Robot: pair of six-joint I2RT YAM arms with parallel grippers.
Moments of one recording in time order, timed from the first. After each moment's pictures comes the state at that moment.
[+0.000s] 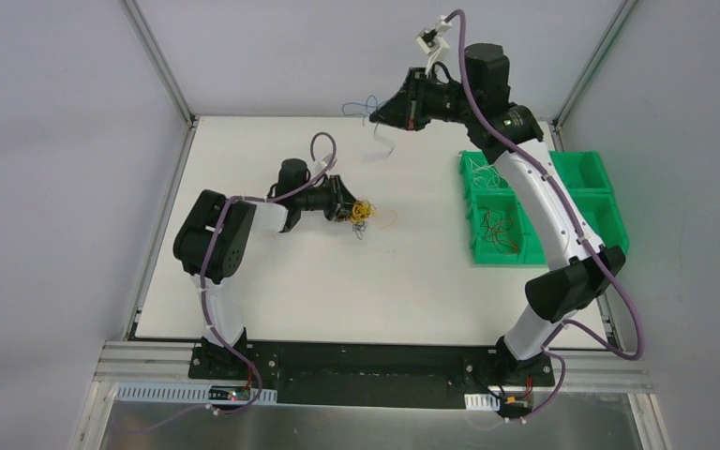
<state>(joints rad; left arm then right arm) -0.35 1.93 1.00 0.57 0.87 -1.07 0.47 1.68 1.94 -0.51 -0.72 0.44</state>
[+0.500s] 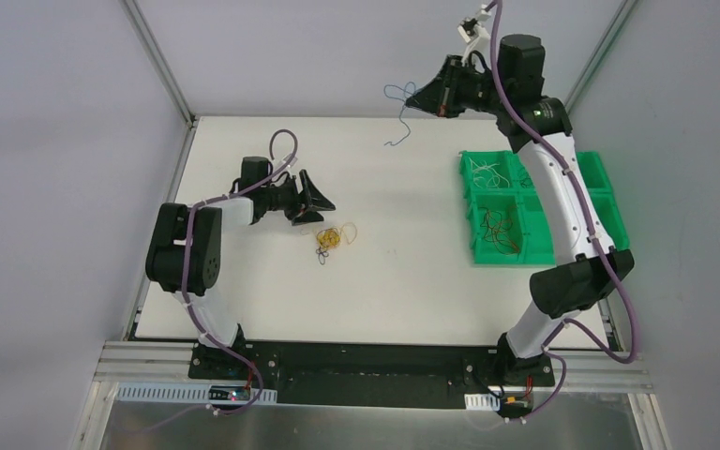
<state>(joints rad) -0.12 1.78 0.89 0.20 0.87 -0.74 0.33 1.69 2.01 -0.56 -0.69 0.42</state>
